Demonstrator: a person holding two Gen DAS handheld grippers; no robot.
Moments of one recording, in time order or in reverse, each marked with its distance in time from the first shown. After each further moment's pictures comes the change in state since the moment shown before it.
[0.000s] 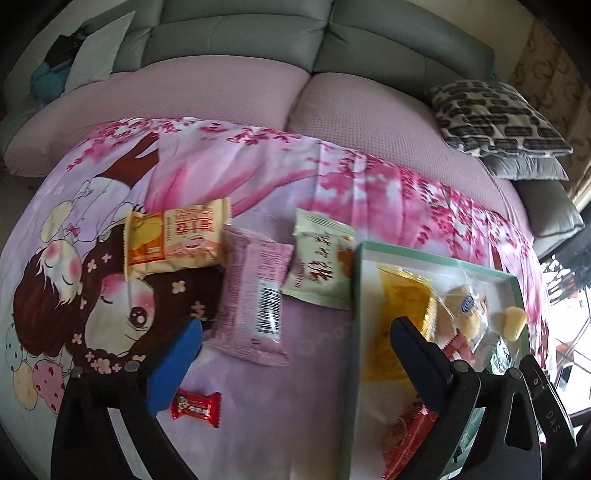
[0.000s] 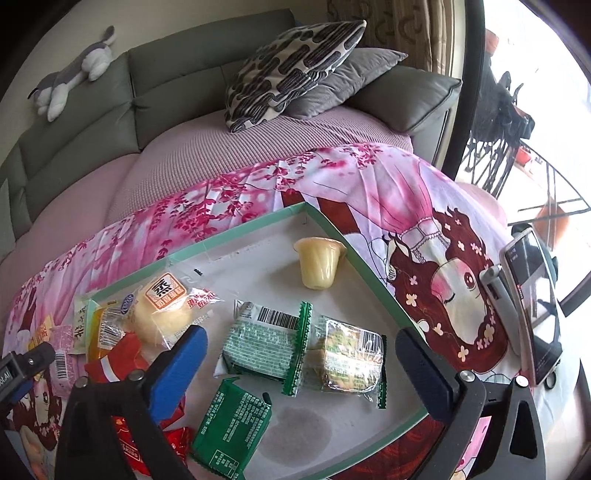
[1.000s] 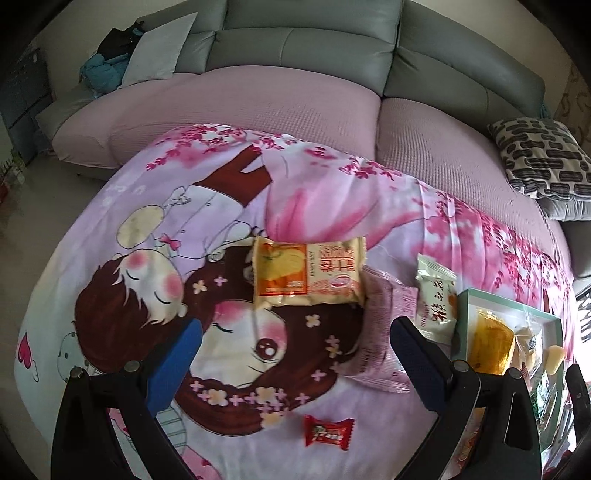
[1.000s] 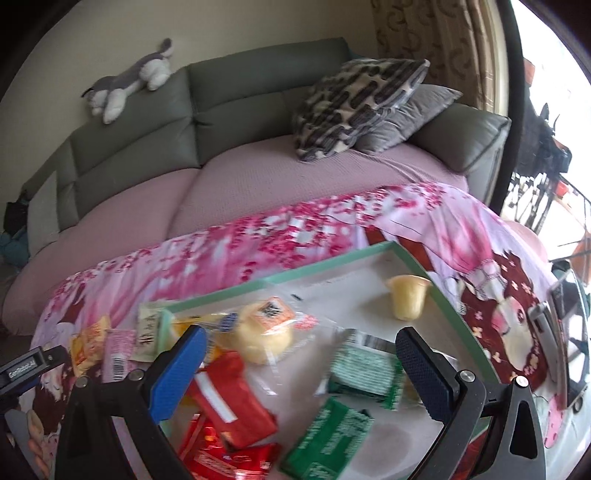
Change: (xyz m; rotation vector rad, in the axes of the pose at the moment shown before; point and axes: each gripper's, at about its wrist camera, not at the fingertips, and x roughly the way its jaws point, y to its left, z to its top) left arm -0.018 0.090 0.018 -0.100 -0.053 0.167; right arm -0.027 0.064 -0.001 -0.099 -0.128 0.196
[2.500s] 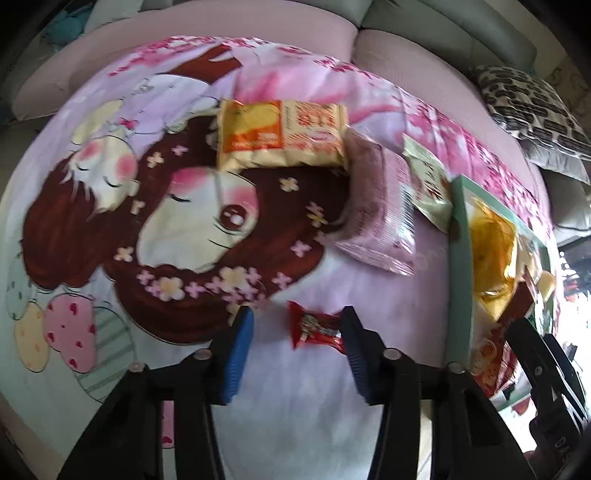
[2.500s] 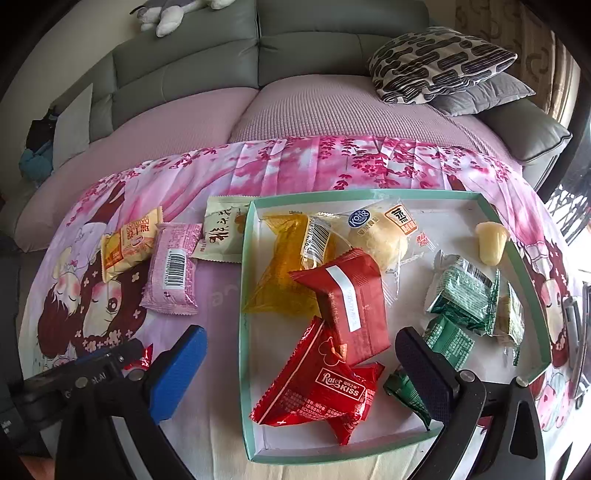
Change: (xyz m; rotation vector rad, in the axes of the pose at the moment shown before) left arm 0.027 -0.003 -0.067 0.034 0.274 -0.150; right arm 0.008 0.080 -0.046 -0.179 0.265 0.054
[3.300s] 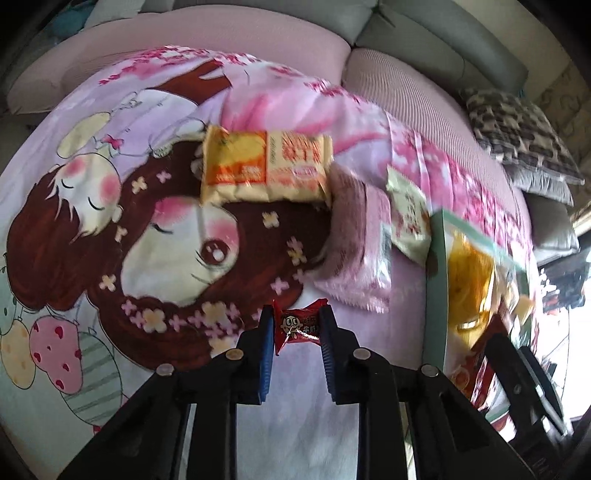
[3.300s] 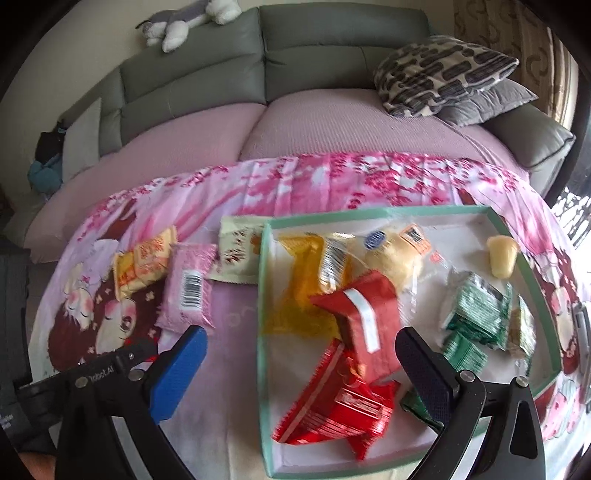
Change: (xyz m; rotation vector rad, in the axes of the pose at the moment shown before) left arm -0.004 0.004 0.022 -0.051 -0.071 -0.088; right arm 0.000 0.011 0.008 0.006 -0.074 0.062
